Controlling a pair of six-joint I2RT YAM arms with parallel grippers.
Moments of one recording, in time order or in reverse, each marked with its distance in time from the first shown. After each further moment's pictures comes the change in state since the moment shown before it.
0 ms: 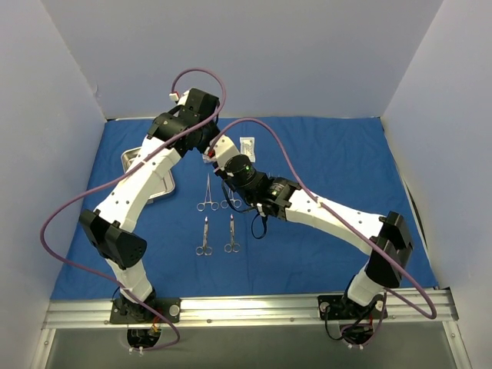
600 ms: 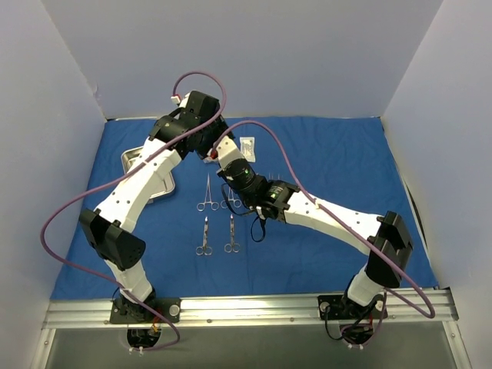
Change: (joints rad) left arm 0.006 -0.010 -0.056 0.059 0.035 -0.014; right arm 0.005 0.002 -0.040 0.029 0.116 0.016
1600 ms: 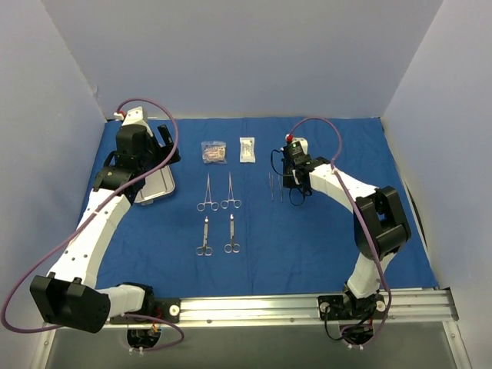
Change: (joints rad) left arm 0.335 -0.518 -0.718 0.477 0.041 0.517; right arm -0.548 0.142 -0.134 -0.227 -0.355 0.463
